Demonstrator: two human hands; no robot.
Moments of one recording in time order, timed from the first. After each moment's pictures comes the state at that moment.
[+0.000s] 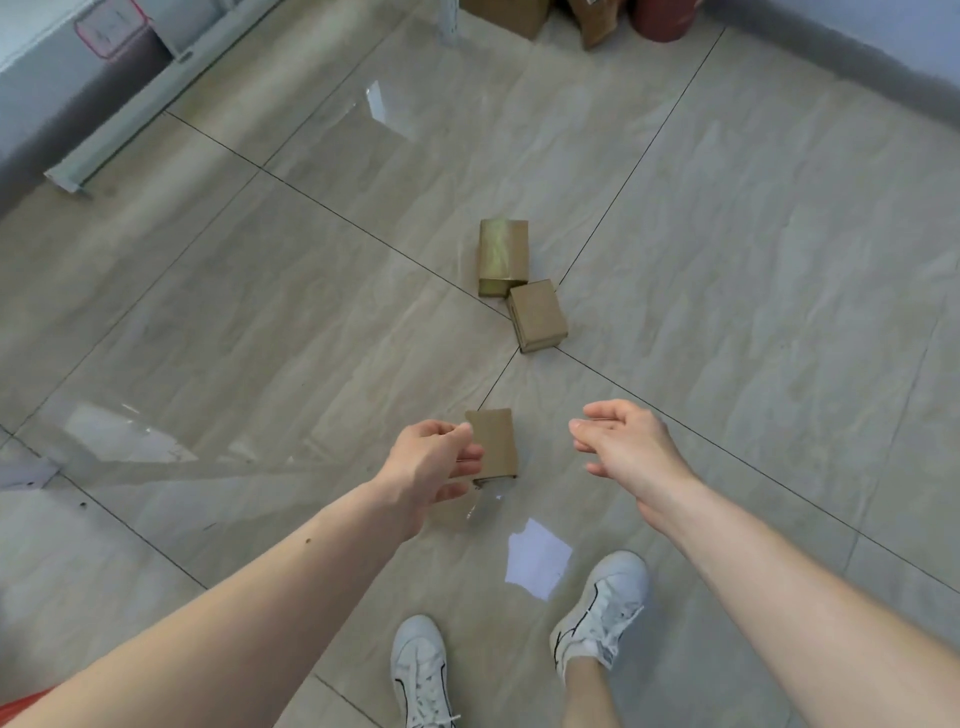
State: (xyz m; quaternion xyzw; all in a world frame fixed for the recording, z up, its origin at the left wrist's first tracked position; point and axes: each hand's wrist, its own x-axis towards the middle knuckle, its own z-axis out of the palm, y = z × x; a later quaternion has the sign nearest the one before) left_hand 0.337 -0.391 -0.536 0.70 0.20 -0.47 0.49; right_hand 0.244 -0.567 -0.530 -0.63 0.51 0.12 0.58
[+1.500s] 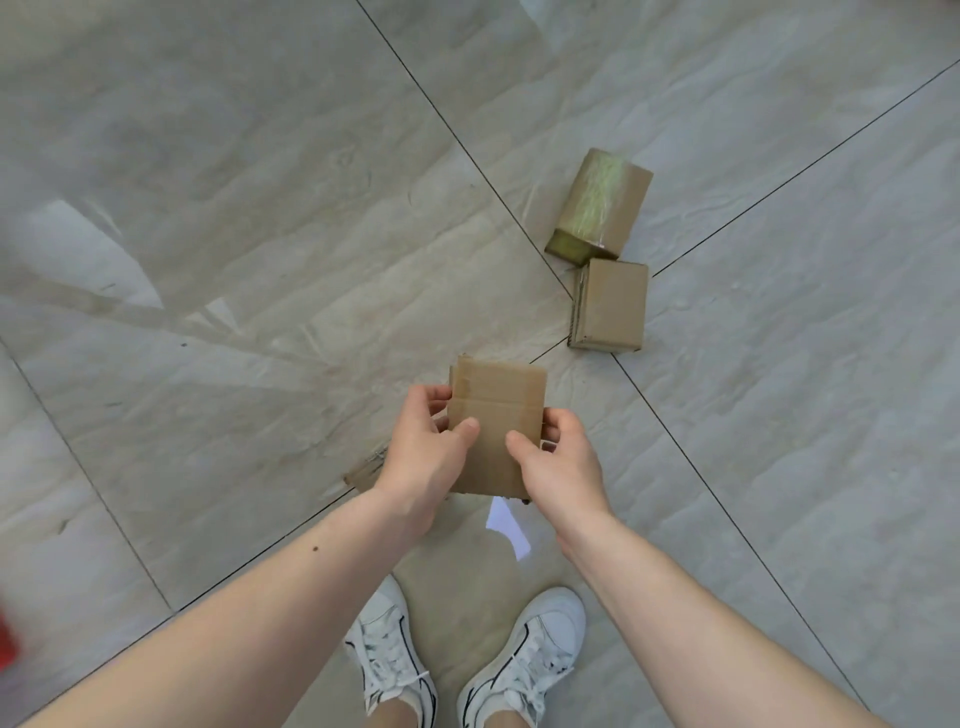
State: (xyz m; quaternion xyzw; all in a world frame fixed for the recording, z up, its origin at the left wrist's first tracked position) left_hand 0.355 -0.433 -0.720 0.69 0.31 -0.32 0.58; right_hand 0.321 -0.553 -0.726 -0.69 0.43 0.23 0.53
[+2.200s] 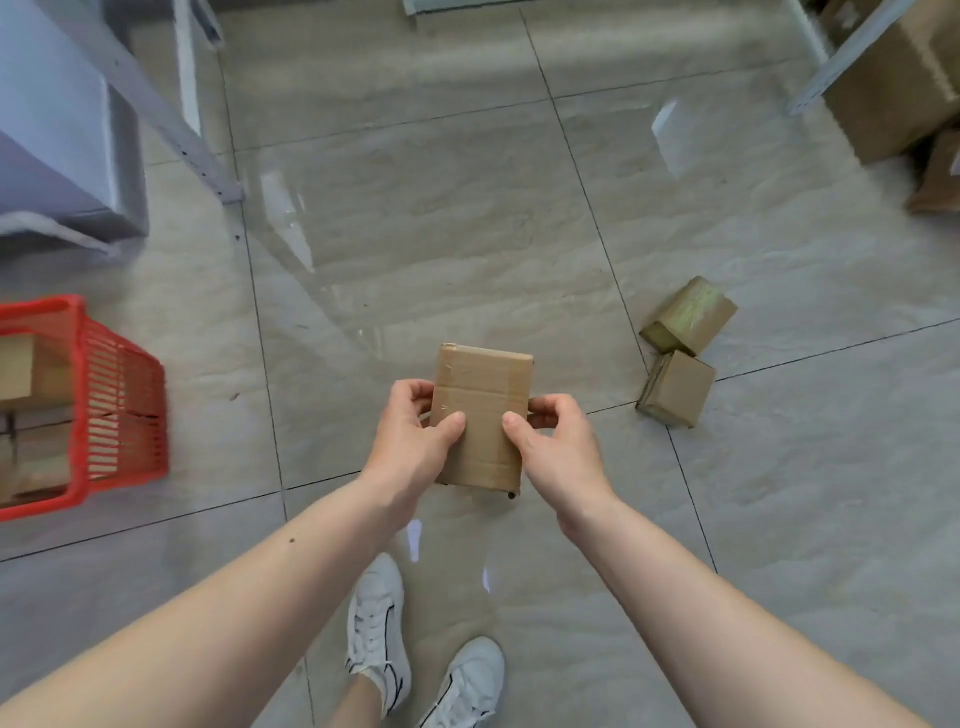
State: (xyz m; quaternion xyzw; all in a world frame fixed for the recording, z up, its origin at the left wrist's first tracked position) left_hand 0.265 -0.282 -0.560 0.65 0.38 -0.15 0.64; right_hand 0.290 -0.424 -0.563 -0.79 0.21 0.26 0.51
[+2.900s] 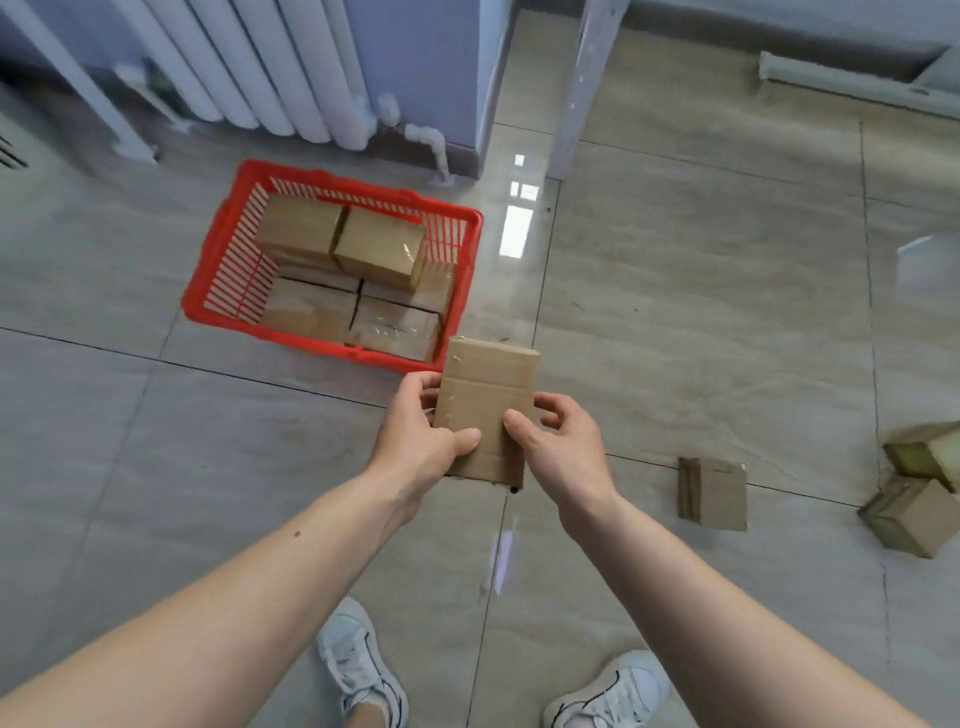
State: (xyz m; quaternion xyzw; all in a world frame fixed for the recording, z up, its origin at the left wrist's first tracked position) left_hand -0.009 0.070 -0.517 0.59 0.48 0.00 0.65; right_hand 0.072 -0.047 -0.534 -0.81 0.04 0.38 0.46
